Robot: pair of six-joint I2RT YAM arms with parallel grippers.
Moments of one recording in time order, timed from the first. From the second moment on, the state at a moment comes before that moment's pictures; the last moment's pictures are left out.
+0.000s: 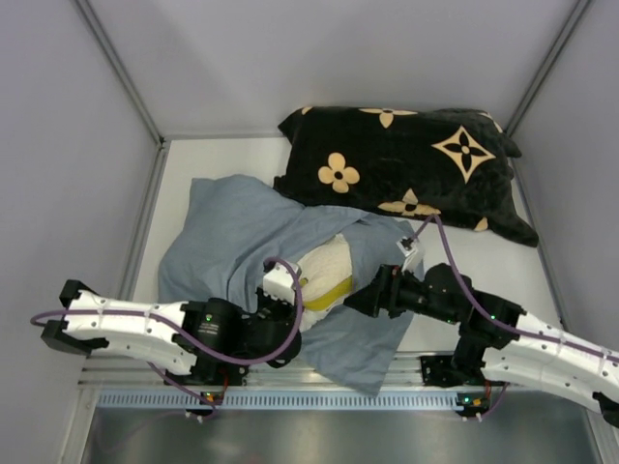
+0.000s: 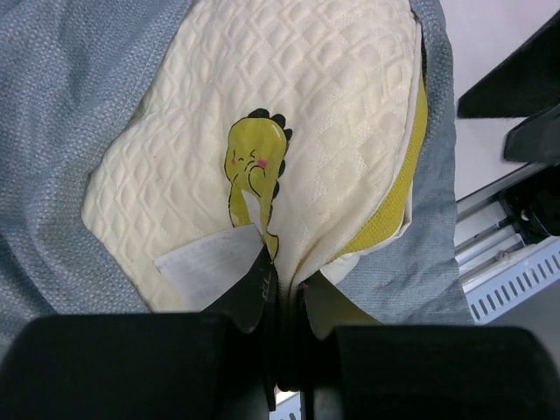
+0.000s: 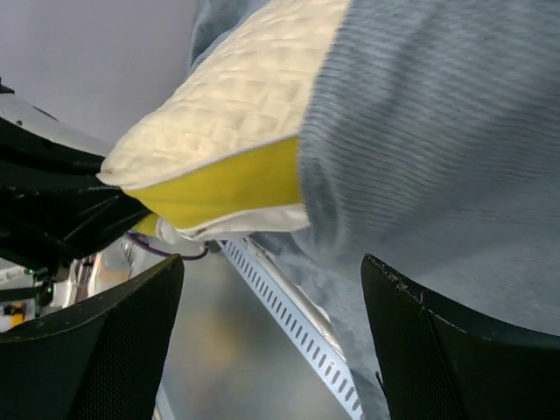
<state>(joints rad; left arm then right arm) -1.67 0.99 0.99 -0.93 -0.88 -1.03 1.07 0.63 0.56 -0.26 -0.02 0.95</state>
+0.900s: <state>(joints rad) -1.67 0.96 0.94 -0.95 -0.80 -1.05 1.07 1.07 0.89 -0.48 0.41 0.71</state>
